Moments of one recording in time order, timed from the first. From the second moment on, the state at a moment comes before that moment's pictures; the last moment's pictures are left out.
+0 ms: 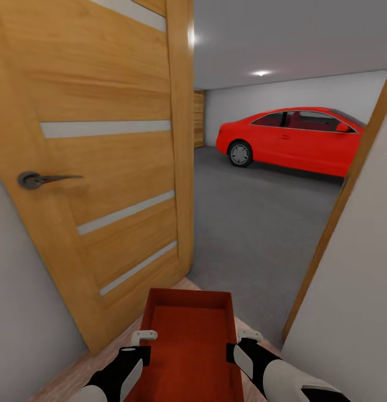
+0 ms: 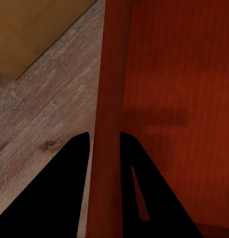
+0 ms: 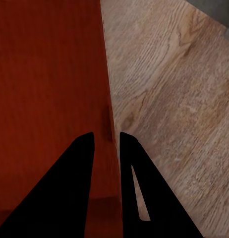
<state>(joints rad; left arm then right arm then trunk) -0.55 -0.10 -0.10 -0.34 0.10 0.24 0.26 -0.71 0.16 -0.12 -0.09 -0.06 0.24 -0.26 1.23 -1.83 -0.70</state>
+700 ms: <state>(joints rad) -0.55 -0.10 -0.10 -0.34 0.10 0.24 0.26 -0.71 0.16 -0.12 -0.09 -0.06 0.24 -0.26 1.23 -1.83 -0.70</state>
